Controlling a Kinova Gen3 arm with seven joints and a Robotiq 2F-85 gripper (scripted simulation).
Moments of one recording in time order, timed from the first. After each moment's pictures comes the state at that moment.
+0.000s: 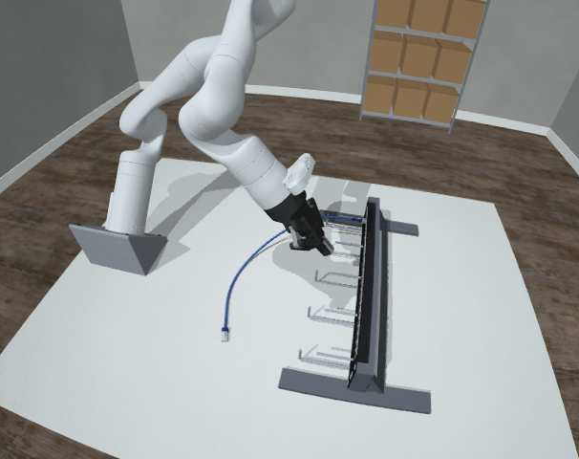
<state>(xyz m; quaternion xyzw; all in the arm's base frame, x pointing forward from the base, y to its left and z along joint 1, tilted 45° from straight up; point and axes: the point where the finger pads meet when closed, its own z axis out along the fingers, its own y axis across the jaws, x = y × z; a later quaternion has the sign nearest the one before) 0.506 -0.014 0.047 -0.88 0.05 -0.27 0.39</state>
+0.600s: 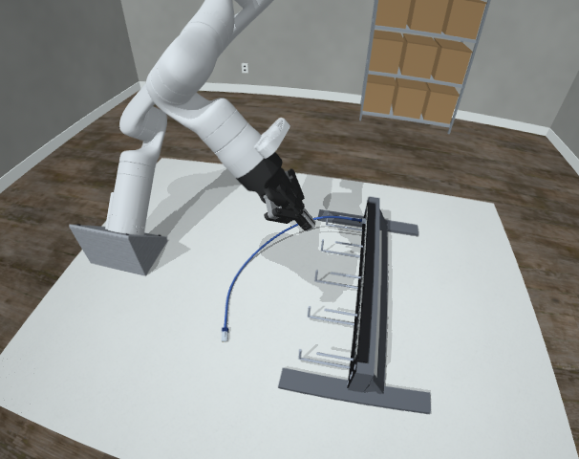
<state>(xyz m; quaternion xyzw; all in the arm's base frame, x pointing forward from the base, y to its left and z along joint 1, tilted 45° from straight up) 0.474 -0.063 0.088 -0.88 0.06 -0.28 0.38</state>
